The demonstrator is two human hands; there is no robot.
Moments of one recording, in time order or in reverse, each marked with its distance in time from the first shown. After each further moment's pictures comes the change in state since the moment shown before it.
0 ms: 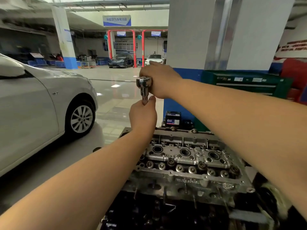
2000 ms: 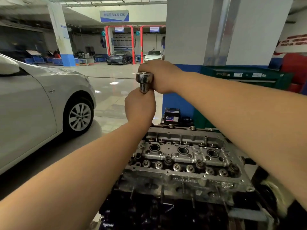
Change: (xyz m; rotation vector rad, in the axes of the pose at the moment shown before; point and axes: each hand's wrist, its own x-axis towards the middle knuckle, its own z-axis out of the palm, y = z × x) left_hand 0.012 0.017 0.007 0.264 0.099 0.210; right_hand -0.010 0.004 -0.011 0.023 -0.113 0.026
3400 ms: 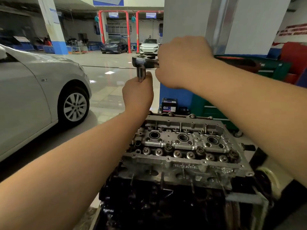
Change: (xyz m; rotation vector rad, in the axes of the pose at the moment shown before) left_hand -0.004 -0.008 -0.002 -0.199 -0.084 -0.098; right_hand -0.058 -0.028 -0.023 -0.452 0.173 0.237
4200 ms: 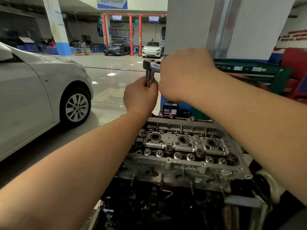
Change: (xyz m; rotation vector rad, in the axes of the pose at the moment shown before) left_hand 0.009 -0.014 0.001 0.224 0.053 0.257; right_hand -0.017 -0.009 -0.012 -0.059 -0.079 0.013
